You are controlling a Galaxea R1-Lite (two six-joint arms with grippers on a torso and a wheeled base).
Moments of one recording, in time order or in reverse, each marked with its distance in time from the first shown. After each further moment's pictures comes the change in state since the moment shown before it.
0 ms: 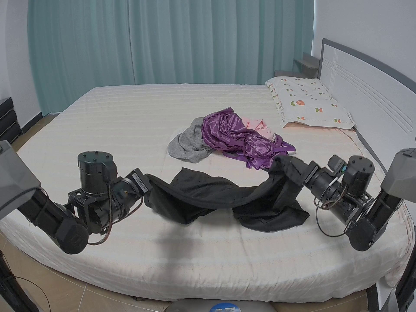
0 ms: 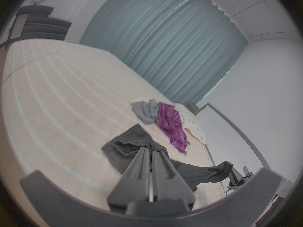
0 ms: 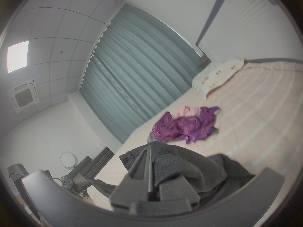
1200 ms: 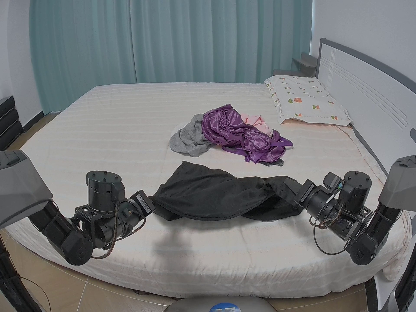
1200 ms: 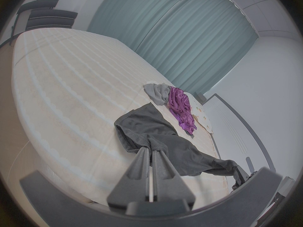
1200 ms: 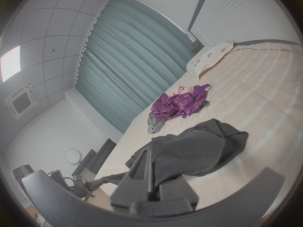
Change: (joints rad) left arm -0.020 0.059 0.091 -0.008 -0.016 -0.056; right arm 0.069 0.000 0.130 -0.022 -0.009 0.074
